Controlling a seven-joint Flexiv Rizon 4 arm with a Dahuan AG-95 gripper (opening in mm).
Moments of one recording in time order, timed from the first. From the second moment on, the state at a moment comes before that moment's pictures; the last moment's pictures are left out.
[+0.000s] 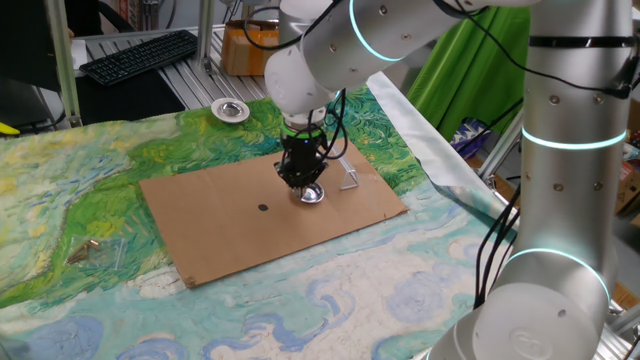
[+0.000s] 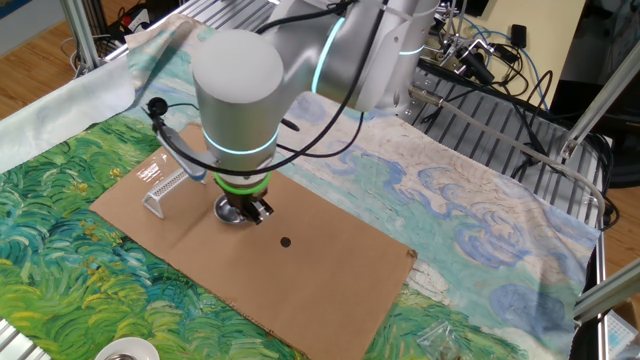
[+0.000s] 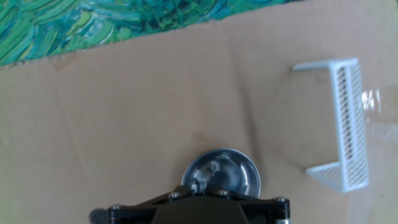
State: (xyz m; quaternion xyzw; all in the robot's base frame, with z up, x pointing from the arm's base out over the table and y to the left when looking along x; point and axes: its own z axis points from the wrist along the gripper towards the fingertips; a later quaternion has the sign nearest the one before) arm 0.520 -0.057 0.011 -0.14 -0.99 0.06 0.06
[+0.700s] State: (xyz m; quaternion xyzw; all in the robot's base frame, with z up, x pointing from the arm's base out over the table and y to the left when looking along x) arm 0.514 -0.032 0.011 -0.16 -0.98 0.01 0.07
